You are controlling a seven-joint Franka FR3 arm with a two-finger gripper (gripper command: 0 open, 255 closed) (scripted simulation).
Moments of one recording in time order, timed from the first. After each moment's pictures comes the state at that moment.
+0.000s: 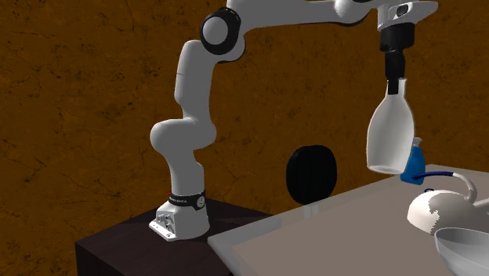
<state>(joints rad) 0.04 0.21 0.34 -1.32 -0.08 1.55 0.56</state>
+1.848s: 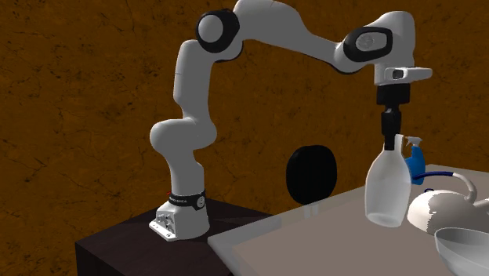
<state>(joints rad) 0.02 0.18 0.33 -1.74 -0.07 1.94 0.56</state>
